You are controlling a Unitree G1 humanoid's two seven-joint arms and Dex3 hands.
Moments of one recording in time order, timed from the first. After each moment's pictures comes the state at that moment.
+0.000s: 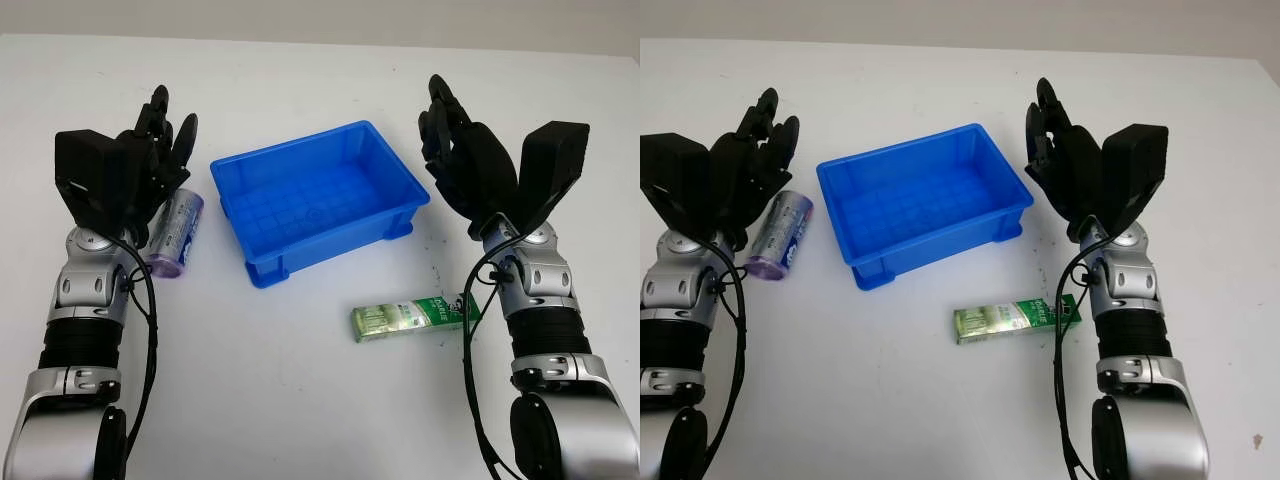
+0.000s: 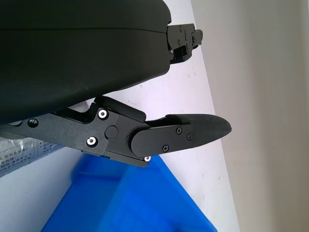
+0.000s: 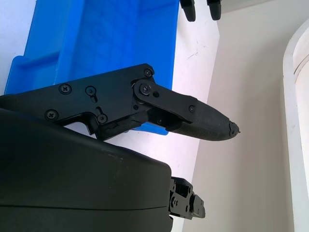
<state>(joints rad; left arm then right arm) -0.65 0.39 0.17 0.44 -0.07 0.14 -0.18 -0.71 -0.28 -0.17 0.49 0.19 0.13 0.31</state>
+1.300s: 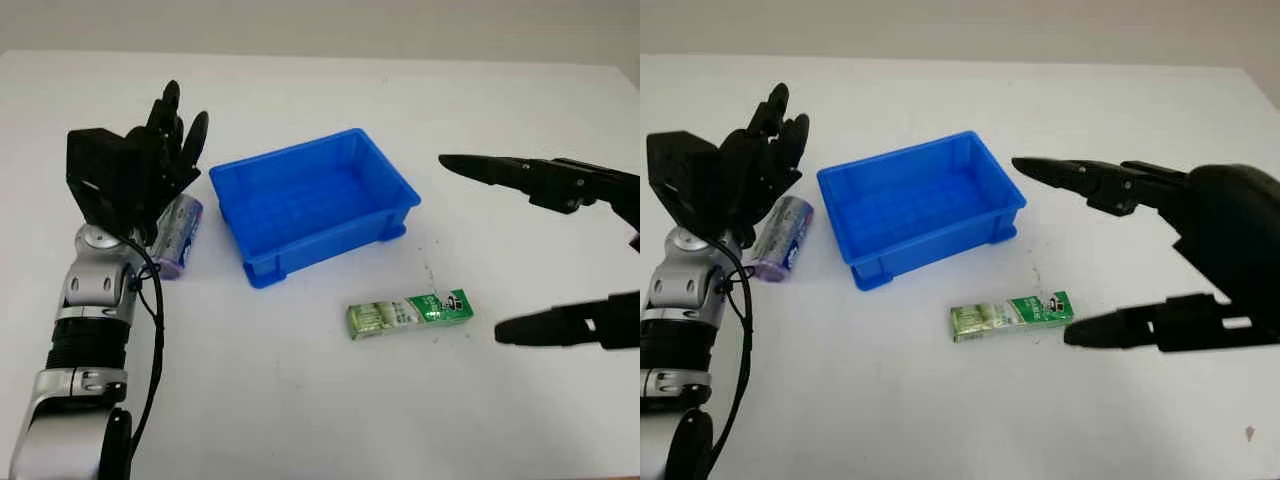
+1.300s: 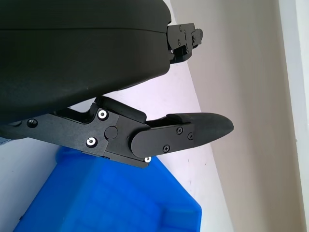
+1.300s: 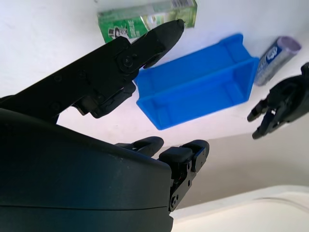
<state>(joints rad) -0.65 0.37 0.16 0.40 -0.05 0.15 -0.19 0.12 -0.79 -0.69 -0.89 0.15 0.18 0.76</state>
